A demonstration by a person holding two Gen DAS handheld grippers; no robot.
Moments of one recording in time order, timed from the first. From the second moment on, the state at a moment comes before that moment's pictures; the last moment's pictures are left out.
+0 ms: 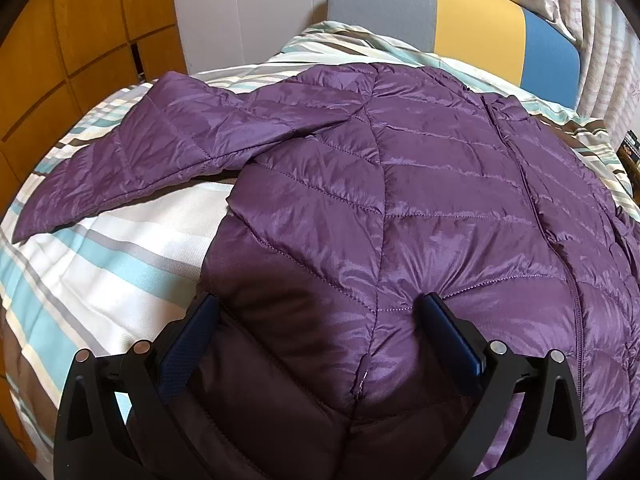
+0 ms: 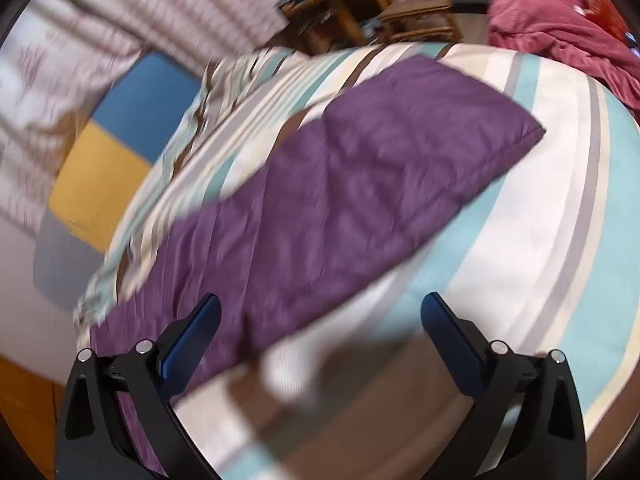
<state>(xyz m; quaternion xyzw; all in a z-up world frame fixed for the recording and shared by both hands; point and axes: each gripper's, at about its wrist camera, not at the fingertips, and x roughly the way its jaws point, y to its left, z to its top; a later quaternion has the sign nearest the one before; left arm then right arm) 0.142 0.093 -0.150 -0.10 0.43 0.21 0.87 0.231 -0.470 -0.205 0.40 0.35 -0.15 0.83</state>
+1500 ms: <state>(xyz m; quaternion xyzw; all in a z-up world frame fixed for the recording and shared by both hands) 0.141 0.094 -0.158 -0.11 0.43 0.21 0.87 0.247 -0.083 -0.161 -0.31 0.15 0.09 0.93</state>
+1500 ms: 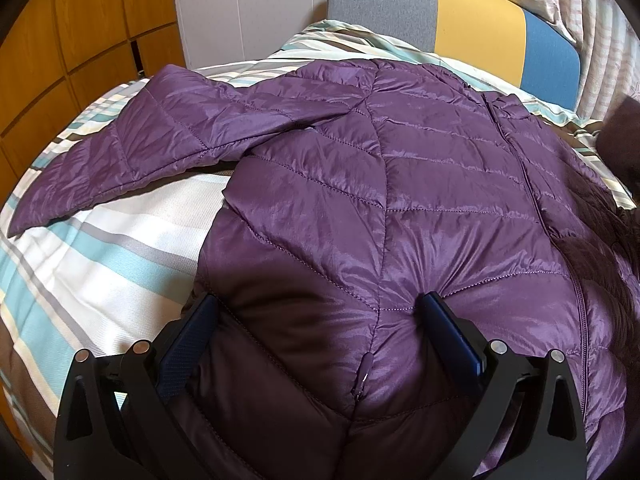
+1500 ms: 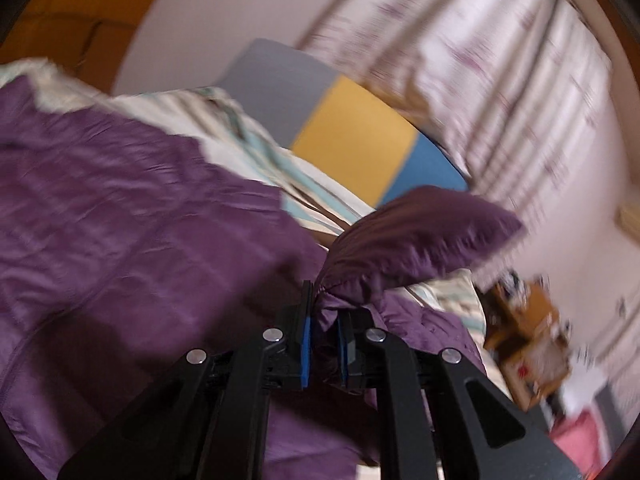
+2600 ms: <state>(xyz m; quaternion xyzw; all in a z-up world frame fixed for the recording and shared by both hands) 0.256 0.046 -0.131 -0.06 0.43 0.15 0.89 0.282 -0.139 -0.177 -0.12 0.26 0.11 0.95</state>
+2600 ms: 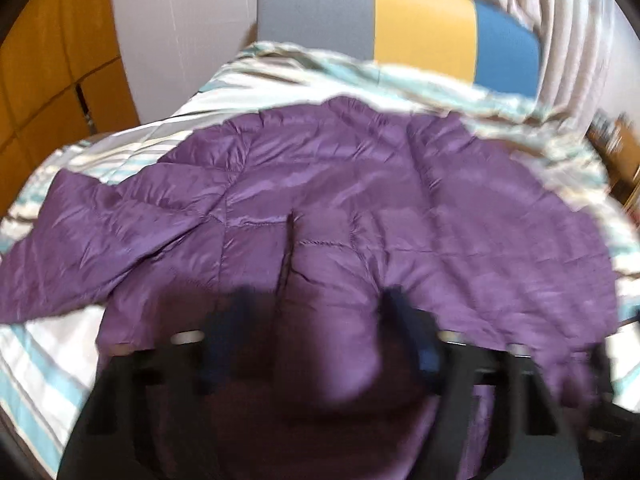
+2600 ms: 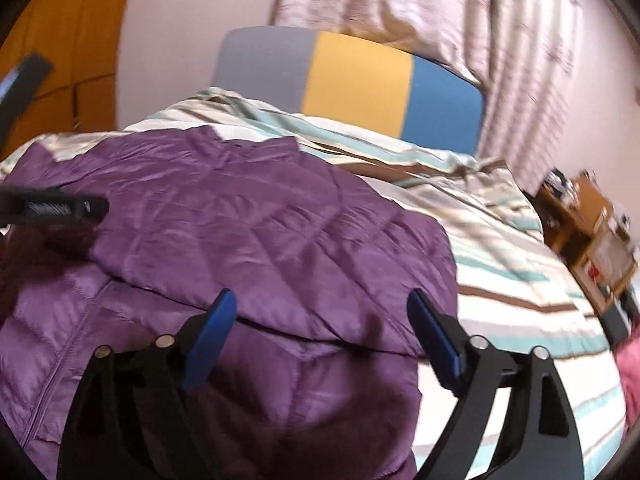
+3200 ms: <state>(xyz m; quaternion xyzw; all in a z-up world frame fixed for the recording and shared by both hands) 0.258 0.068 -0.154 -0.07 0.41 0.17 0.89 0.356 -0.197 -0.164 0.07 0.35 0.07 0.93</state>
